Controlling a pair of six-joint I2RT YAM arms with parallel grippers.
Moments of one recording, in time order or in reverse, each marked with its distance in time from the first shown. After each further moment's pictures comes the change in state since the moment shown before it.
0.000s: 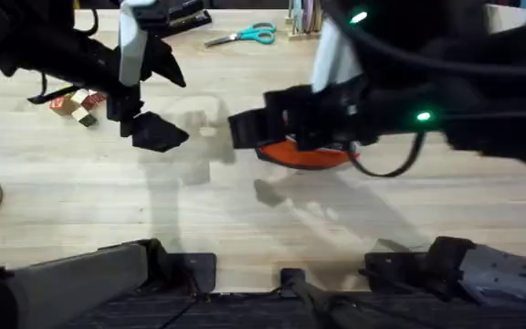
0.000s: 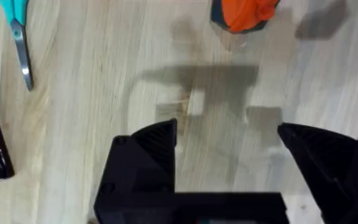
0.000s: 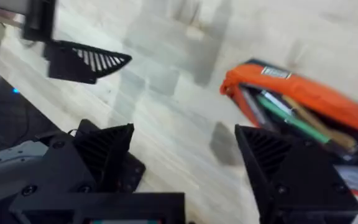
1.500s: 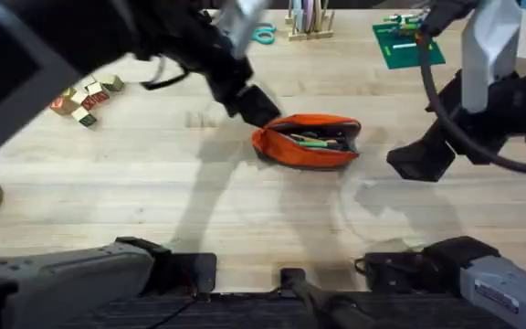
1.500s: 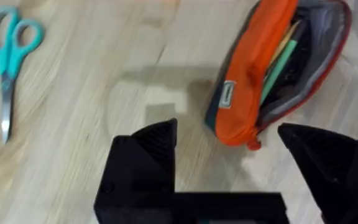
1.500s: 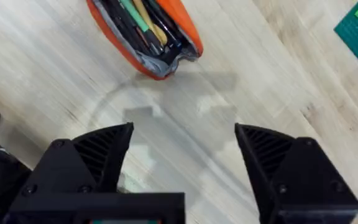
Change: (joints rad) left arm -0.496 0.032 0.000 0.389 -0.129 -0.863; right arm -0.637 -0.226 0.000 -0.508 -0.001 -1.172
